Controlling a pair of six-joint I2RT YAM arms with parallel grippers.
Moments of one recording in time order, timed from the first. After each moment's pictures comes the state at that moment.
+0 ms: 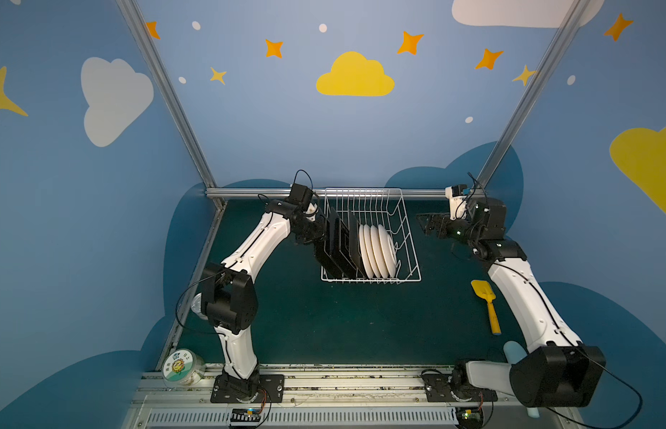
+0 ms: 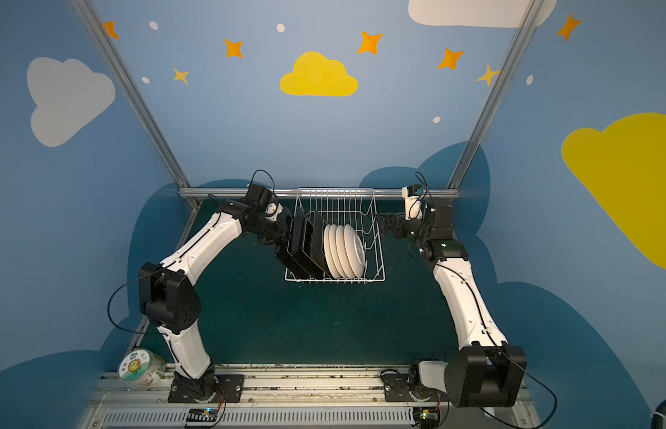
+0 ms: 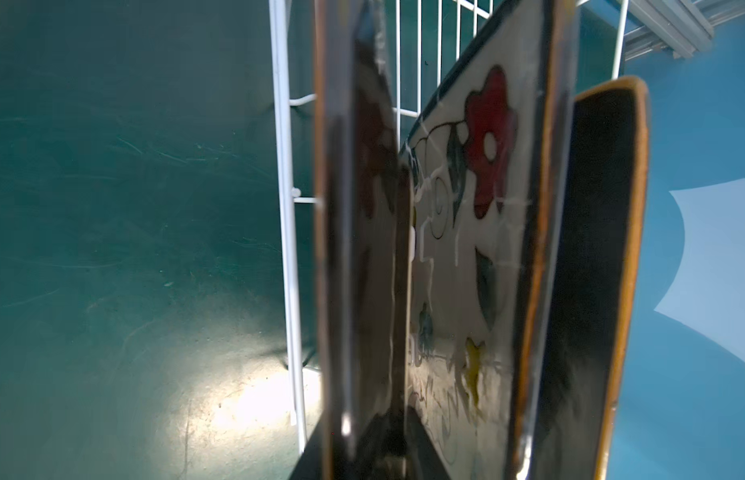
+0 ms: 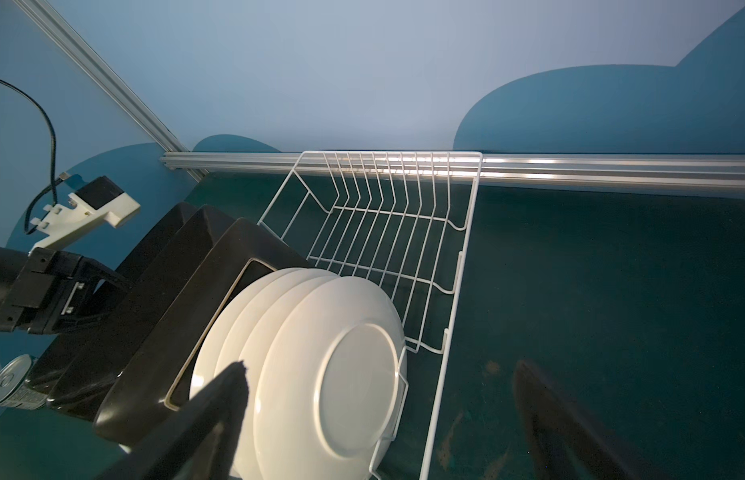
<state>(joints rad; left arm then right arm) -0.32 1.86 1.74 -0.95 0.36 -0.48 0.08 1.30 1.20 -0.35 -0.42 0.09</state>
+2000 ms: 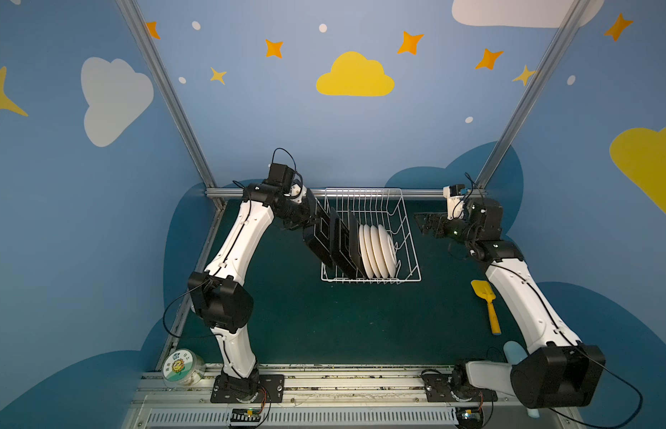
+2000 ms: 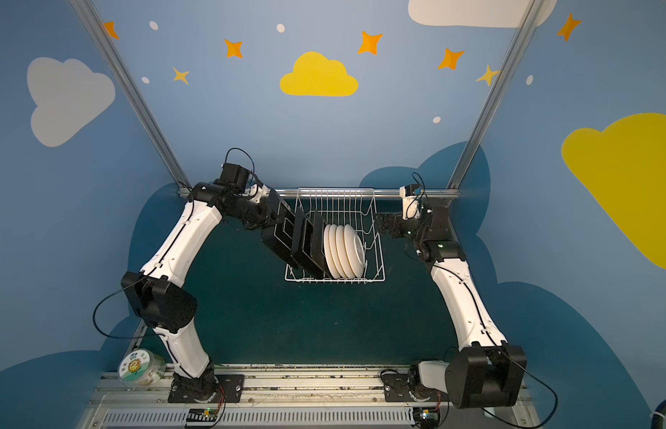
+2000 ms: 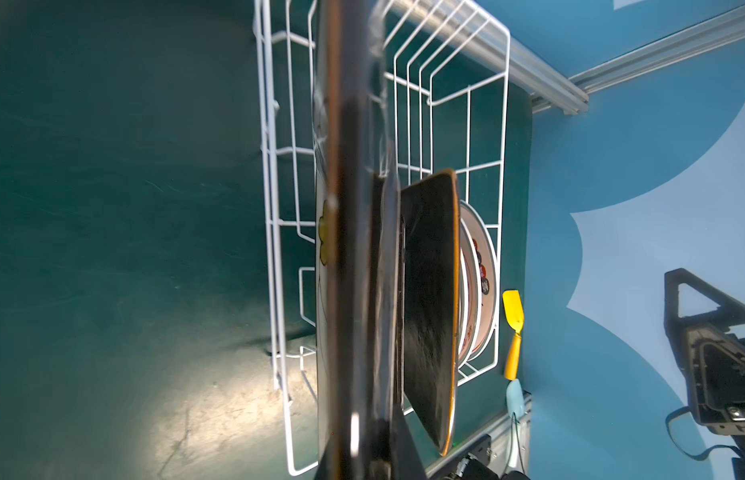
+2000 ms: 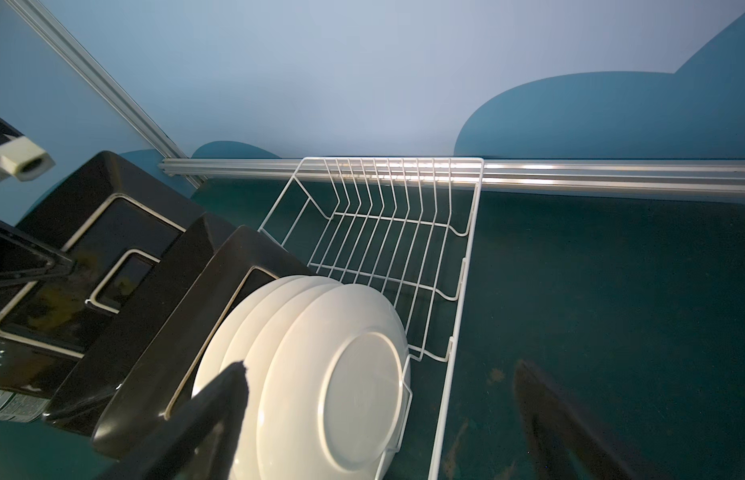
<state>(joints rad) -0.22 1.85 2.03 -1.17 0.46 -0.45 0.11 1.29 1.19 -0.31 -0.38 0.12</state>
